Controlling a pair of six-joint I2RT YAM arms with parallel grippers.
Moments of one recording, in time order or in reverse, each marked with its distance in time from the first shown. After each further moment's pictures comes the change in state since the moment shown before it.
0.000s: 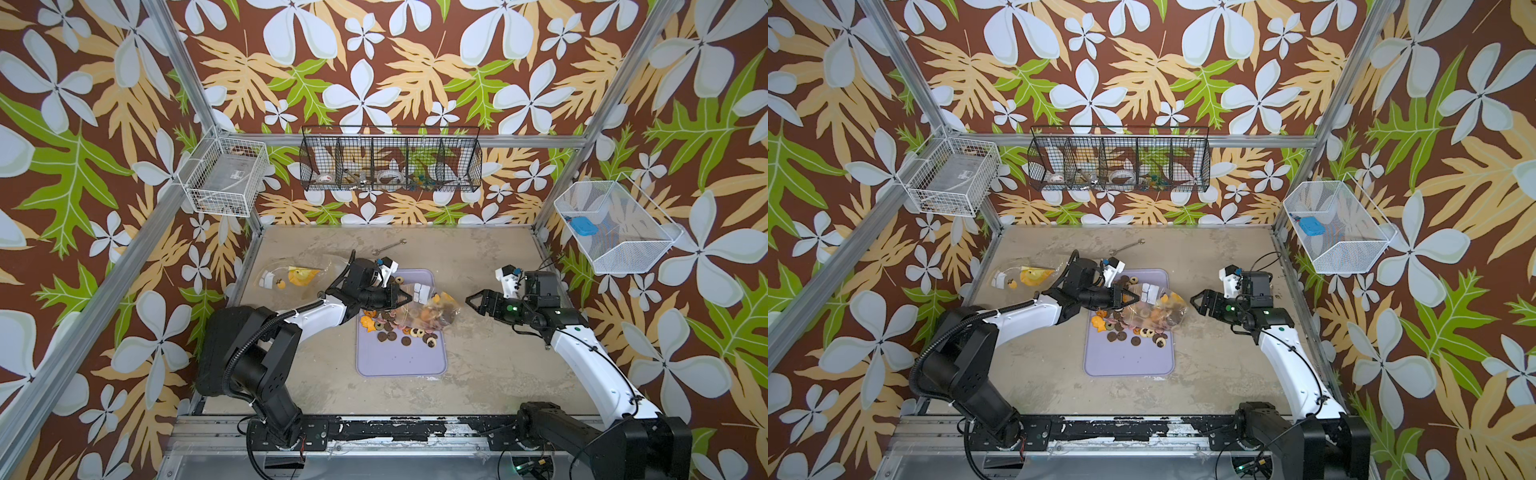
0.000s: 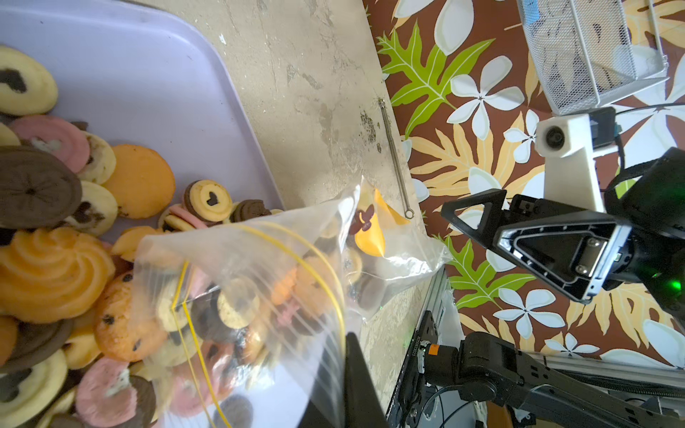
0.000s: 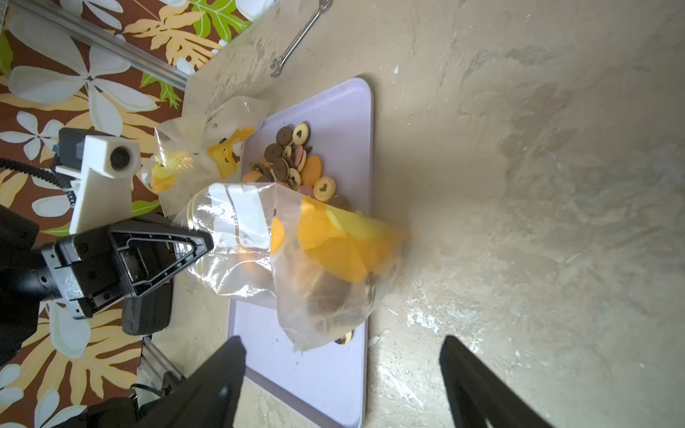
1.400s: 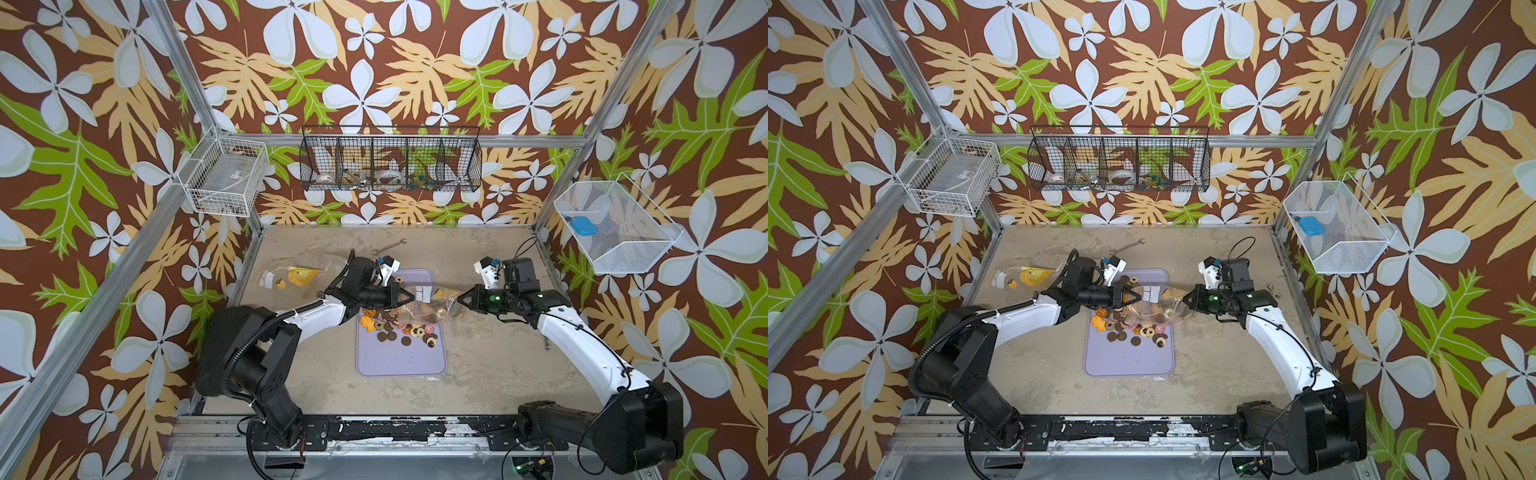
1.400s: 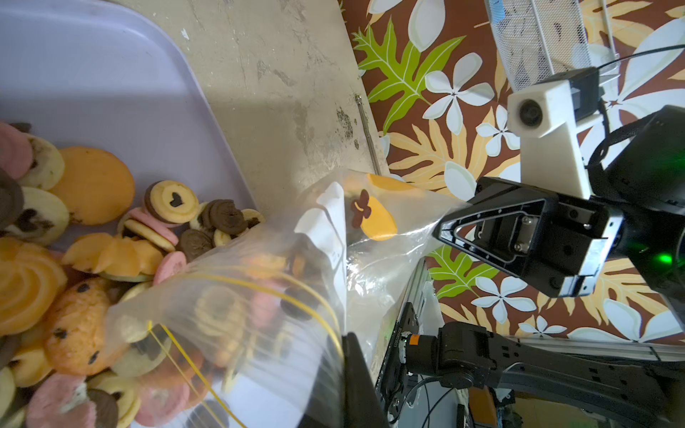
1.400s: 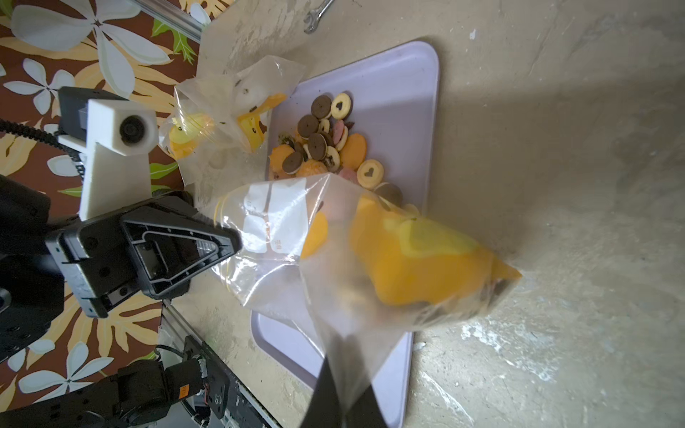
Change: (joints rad) left arm 0.001 -0.005 -0.002 0.056 0.066 -0.036; right arm 0.157 0.129 0.153 -0.032 0.027 0.042
